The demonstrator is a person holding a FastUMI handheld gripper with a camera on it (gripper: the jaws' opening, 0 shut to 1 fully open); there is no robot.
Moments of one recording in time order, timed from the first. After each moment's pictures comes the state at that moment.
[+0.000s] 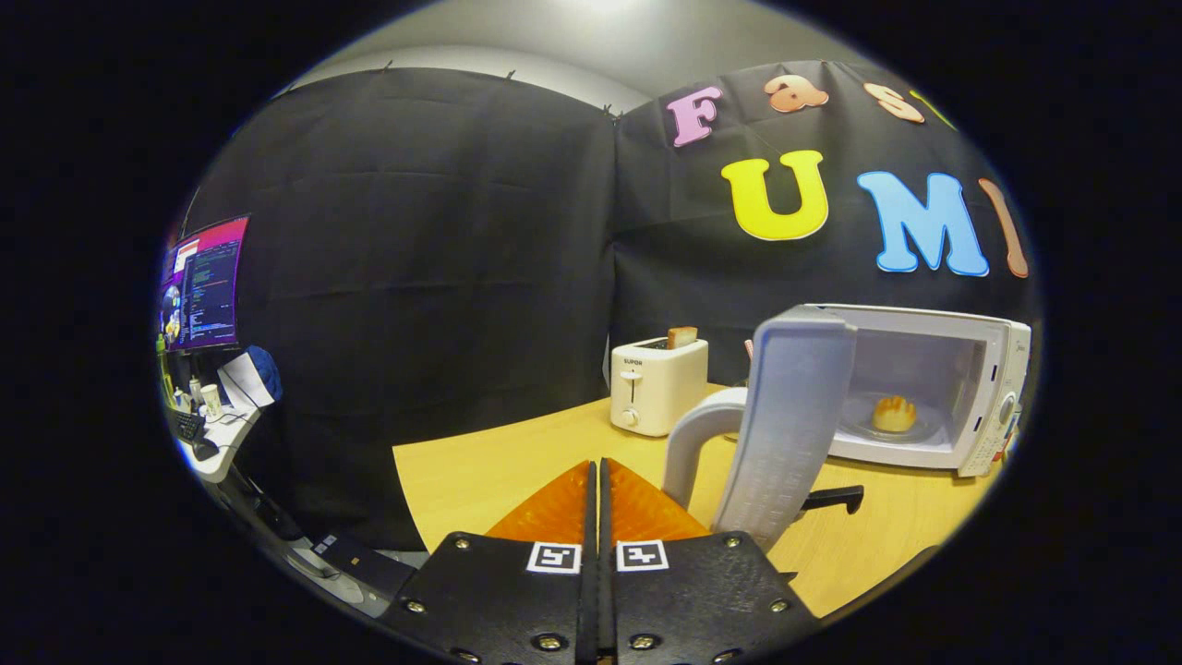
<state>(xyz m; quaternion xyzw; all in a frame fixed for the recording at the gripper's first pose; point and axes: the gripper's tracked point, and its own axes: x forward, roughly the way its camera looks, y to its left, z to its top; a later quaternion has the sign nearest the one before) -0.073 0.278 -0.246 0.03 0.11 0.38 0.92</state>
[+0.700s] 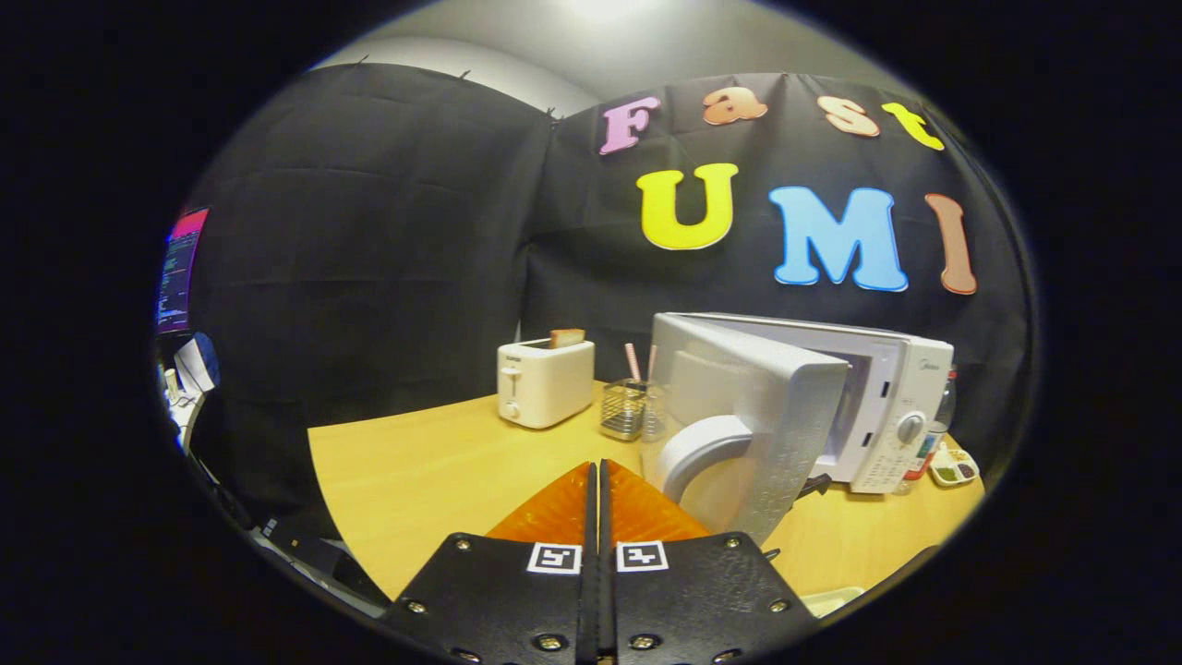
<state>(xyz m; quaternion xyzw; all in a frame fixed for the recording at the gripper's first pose) -0.023 0.137 -0.247 0.00 0.10 0.26 0.96</state>
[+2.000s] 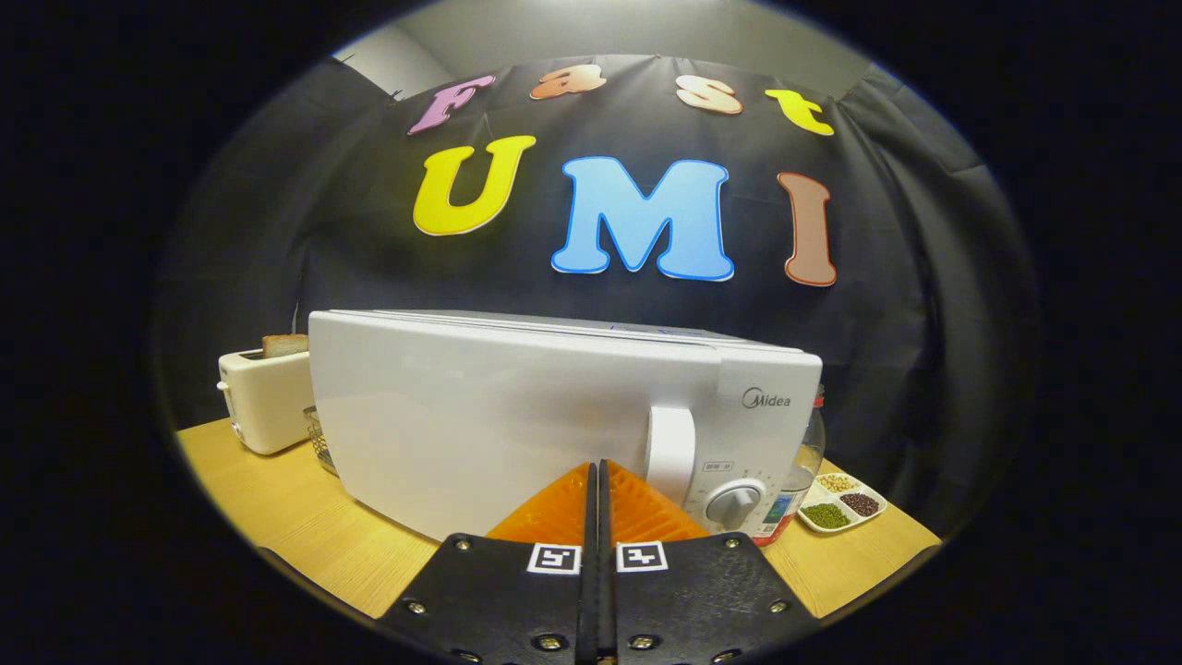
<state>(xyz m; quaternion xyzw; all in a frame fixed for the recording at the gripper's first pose) 0.192 -0.033 -0.276 -0.01 0.10 -0.01 1.00</state>
